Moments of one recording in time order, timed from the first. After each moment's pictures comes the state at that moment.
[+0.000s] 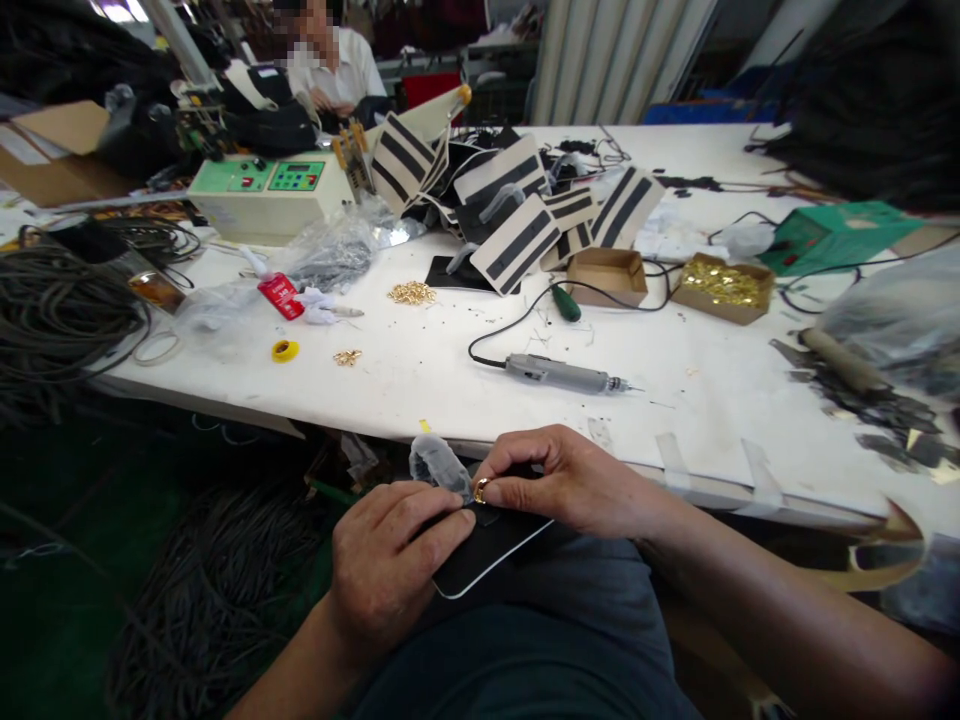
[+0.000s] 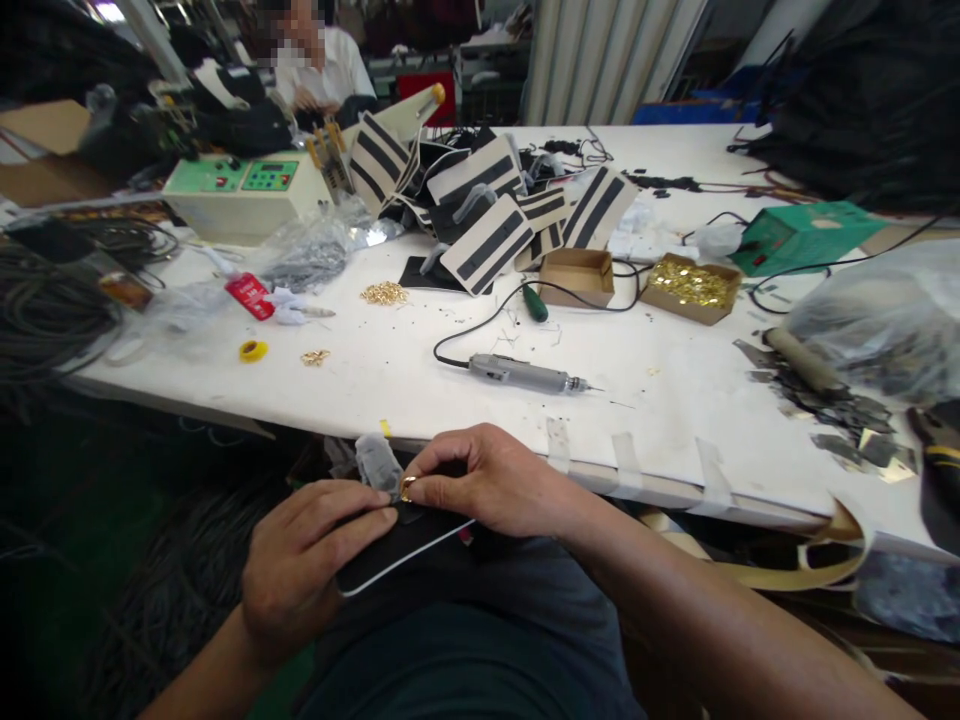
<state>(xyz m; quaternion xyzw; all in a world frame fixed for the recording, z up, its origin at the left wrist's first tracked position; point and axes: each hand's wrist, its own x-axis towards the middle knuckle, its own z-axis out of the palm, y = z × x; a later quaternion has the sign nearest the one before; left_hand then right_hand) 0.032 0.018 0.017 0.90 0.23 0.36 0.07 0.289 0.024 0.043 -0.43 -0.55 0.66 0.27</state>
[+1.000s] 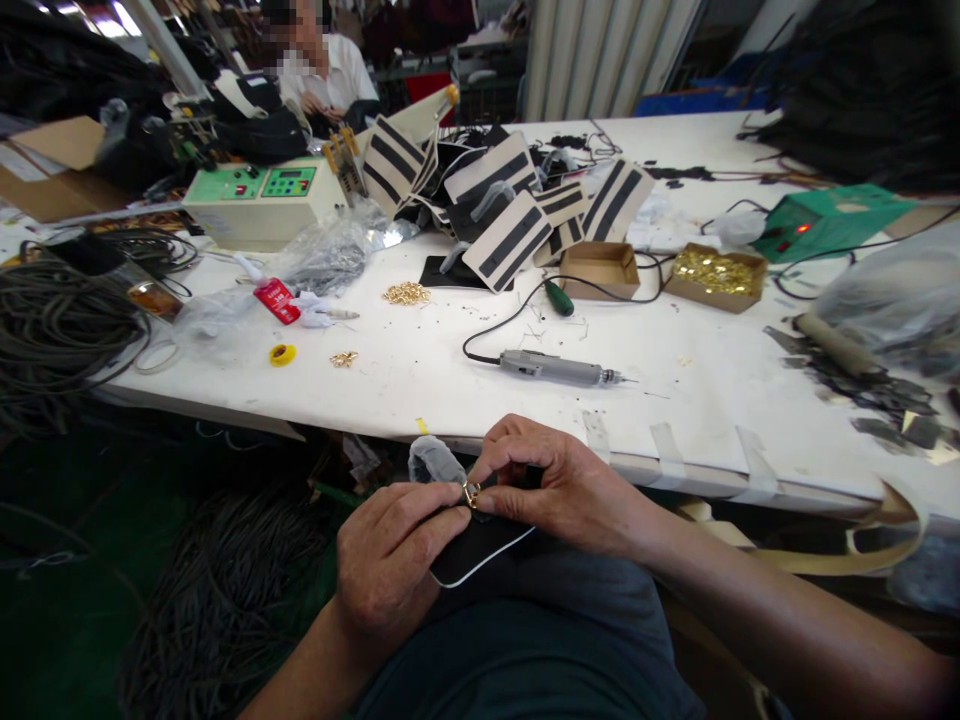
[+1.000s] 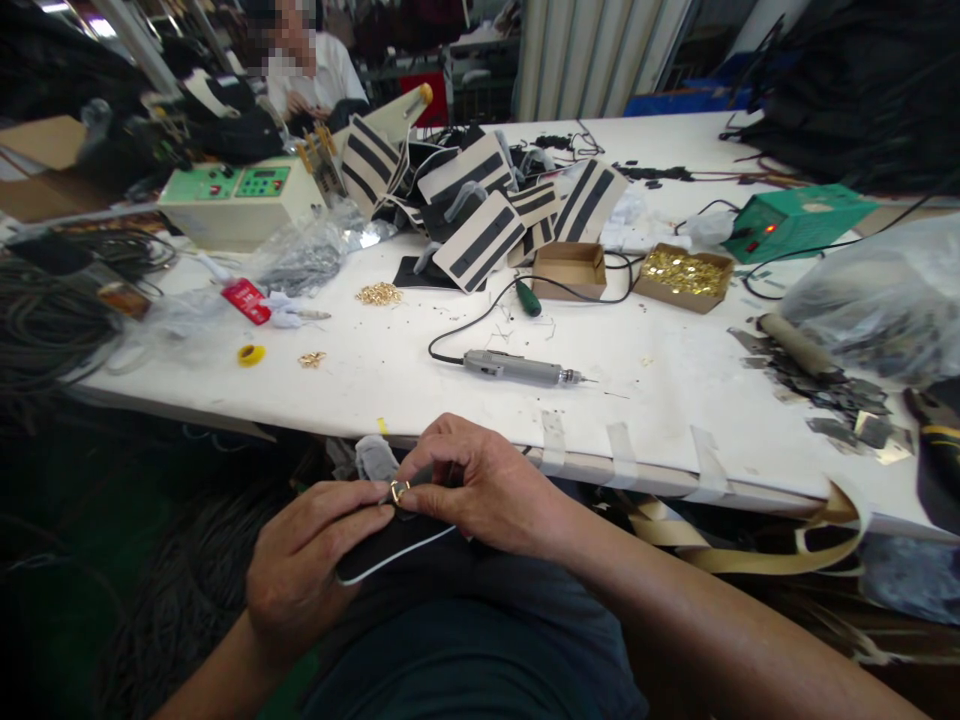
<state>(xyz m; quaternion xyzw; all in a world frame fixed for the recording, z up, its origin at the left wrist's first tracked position) 0.043 0.008 0.018 0.88 0.24 0.39 0.09 0.282 0.004 0.046 -0.44 -0.64 0.51 0.37</state>
